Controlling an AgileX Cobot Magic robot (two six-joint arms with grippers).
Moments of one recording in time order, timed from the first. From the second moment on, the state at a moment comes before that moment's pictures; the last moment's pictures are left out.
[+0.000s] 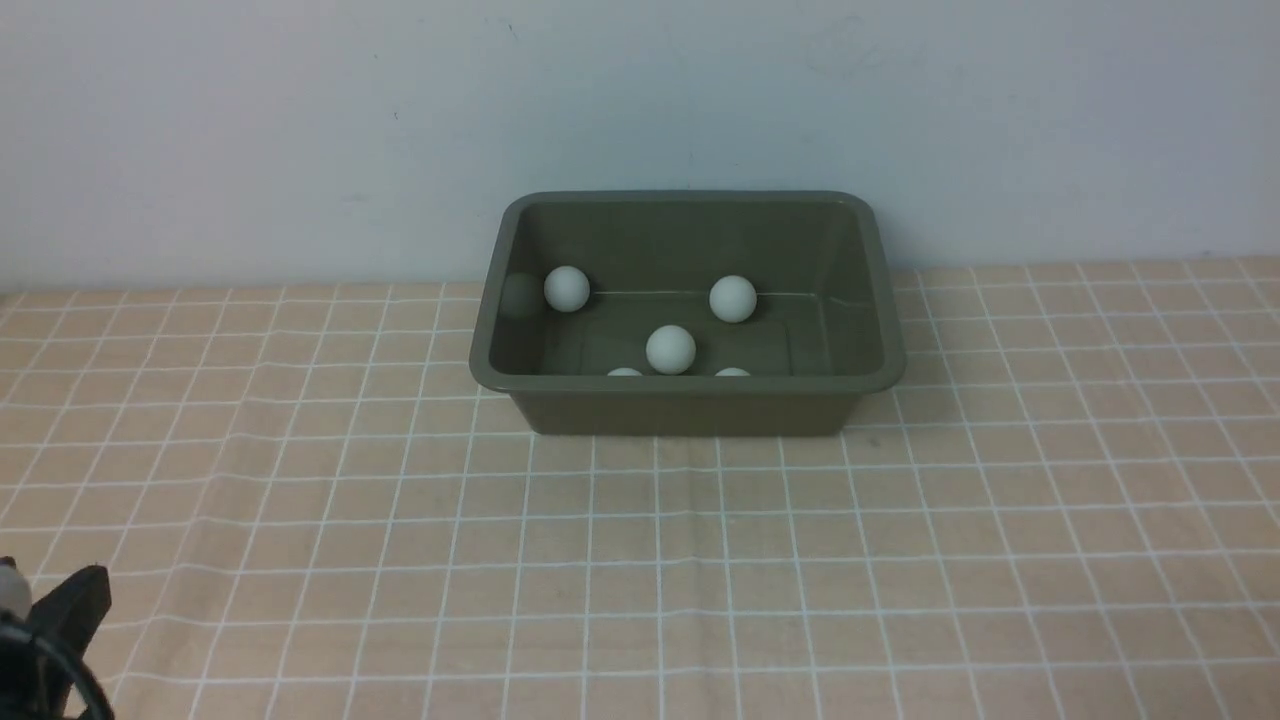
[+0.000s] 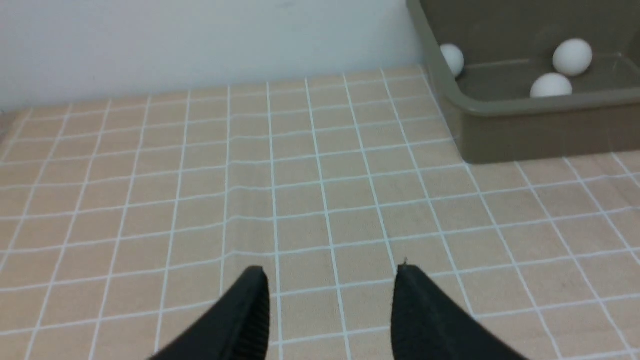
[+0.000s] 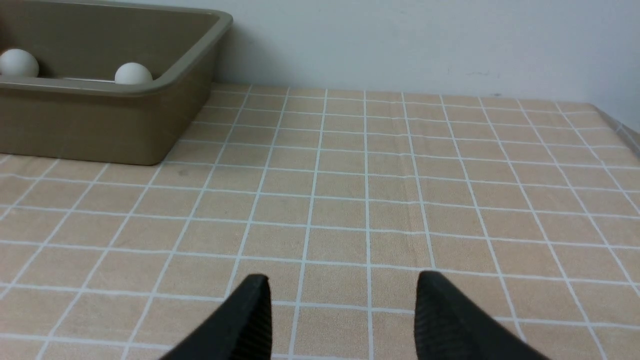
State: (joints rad) right arm -0.01 -0.01 0.02 0.08 0.40 -0.10; left arm 0.13 0.34 -0.28 -0.51 0.41 0.55
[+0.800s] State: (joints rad) right arm -0.01 -0.01 0.02 0.08 0.40 -0.10; left arm 0.13 0.21 -0.20 -0.37 0.44 0.46
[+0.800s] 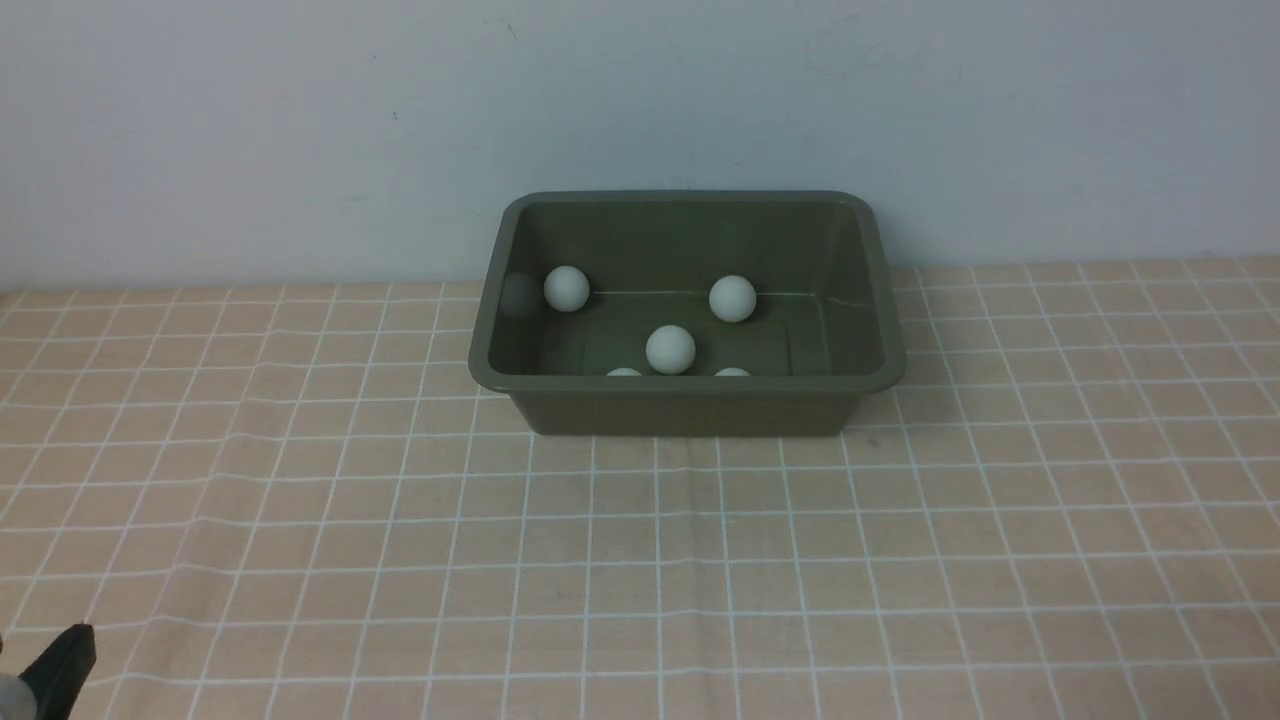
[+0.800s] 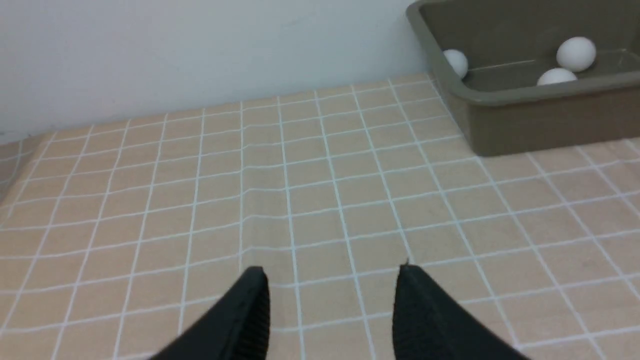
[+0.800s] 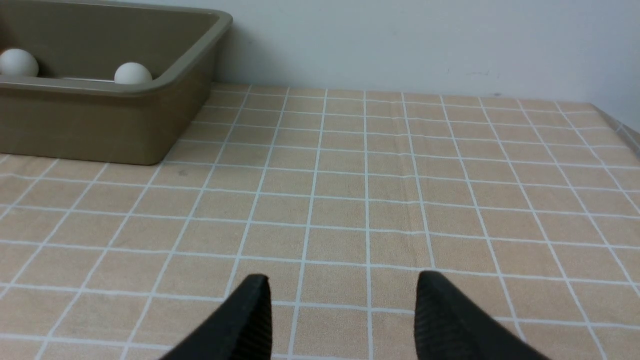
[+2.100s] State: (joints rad) right arm -0.01 -0.01 0.02 0.08 0.40 -0.10; left arm 0.03 -0.01 0.02 0.03 0.40 -0.02
